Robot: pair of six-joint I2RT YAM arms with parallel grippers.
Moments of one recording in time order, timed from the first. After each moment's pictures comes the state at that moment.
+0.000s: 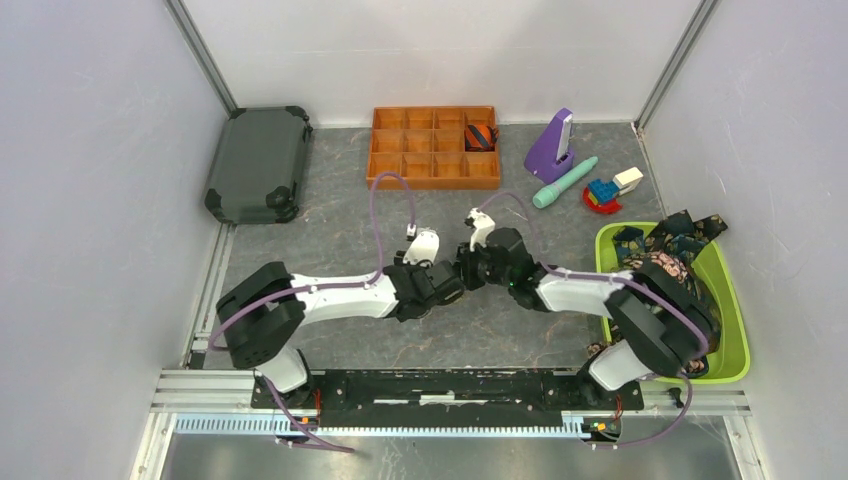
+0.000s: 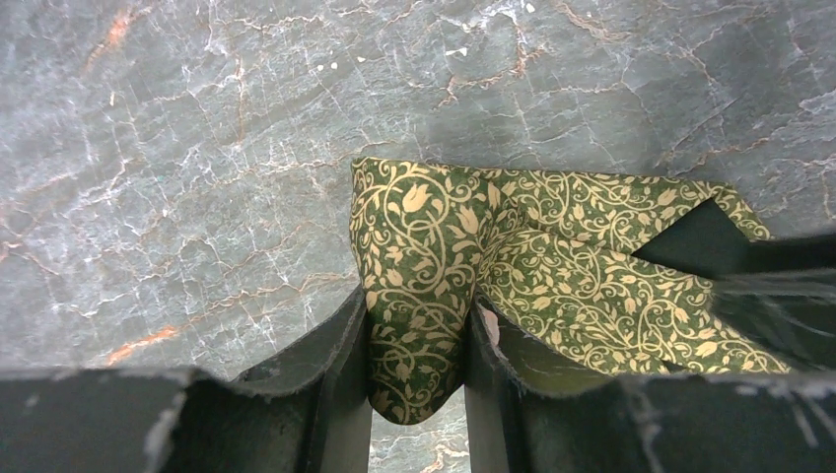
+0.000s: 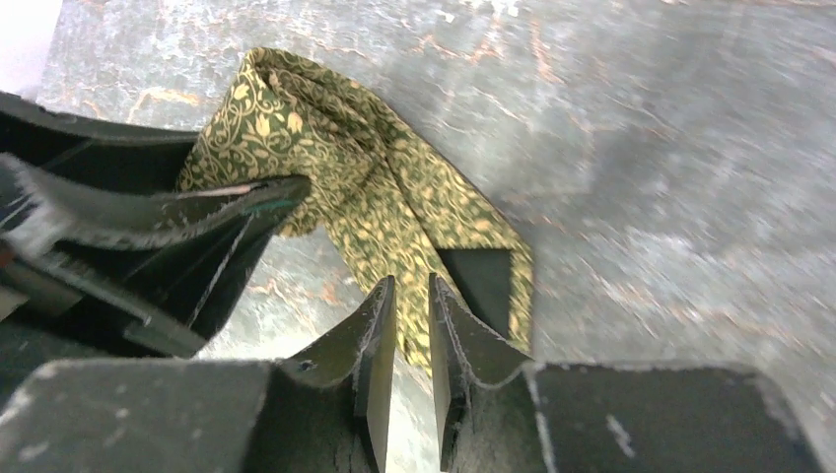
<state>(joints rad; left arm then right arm) -1.07 1.59 0.88 -0.45 -0.82 -0.74 0.73 1.58 0.61 0.42 -0.26 0.50</state>
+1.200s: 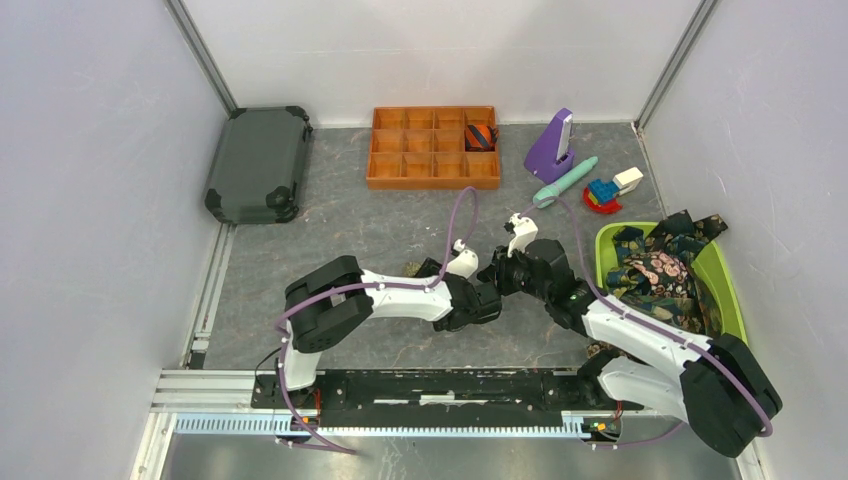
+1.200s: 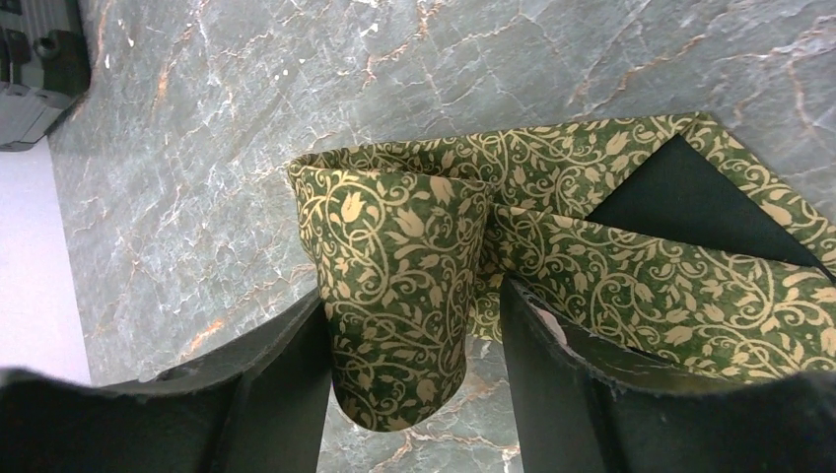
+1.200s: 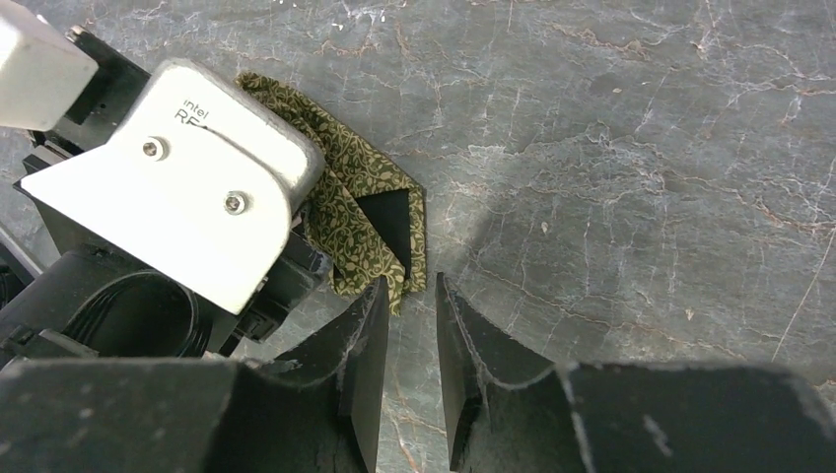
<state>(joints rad) -1.21 1.95 1.20 -0.78 -0.96 -0.75 0.64 1.07 0.43 0.14 -0.10 0.41</state>
